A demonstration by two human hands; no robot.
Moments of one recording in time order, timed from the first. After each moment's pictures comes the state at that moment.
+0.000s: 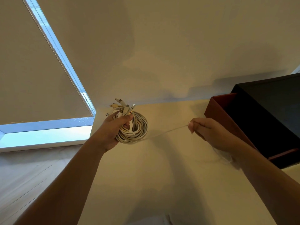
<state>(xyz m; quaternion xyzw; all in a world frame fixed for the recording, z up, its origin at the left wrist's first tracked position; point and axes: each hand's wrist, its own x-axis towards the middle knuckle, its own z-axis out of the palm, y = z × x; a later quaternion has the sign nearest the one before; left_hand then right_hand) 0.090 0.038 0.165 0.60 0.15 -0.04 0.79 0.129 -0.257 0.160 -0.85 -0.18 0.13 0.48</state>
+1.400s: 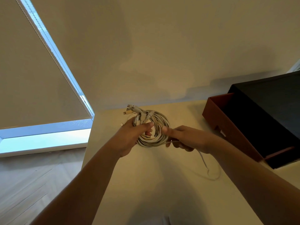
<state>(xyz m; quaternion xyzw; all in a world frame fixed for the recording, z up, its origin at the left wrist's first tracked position) 0.083 -0.012 0.173 0.68 0.10 -0.08 0.72 0.120 -0.208 0.175 -0.80 -0.16 0.36 0.44</state>
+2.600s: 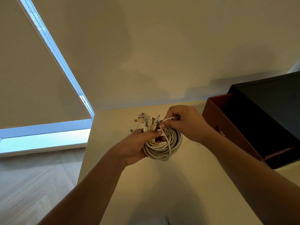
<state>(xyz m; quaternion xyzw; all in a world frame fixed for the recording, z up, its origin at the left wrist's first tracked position) 0.071 -0.026 0.167 0.59 0.08 -0.24 0.77 0.132 -0.199 0.190 -0.83 -0.27 0.03 0.48</state>
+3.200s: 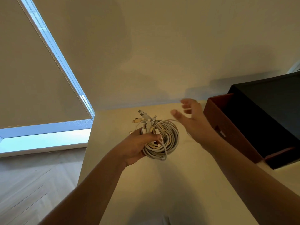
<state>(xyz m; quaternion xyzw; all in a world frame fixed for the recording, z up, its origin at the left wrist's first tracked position) 0.070 -0.024 0.163 0.61 0.11 -0.21 0.76 0.129 -0.208 0.169 -0.83 -0.07 -0.02 0.56</state>
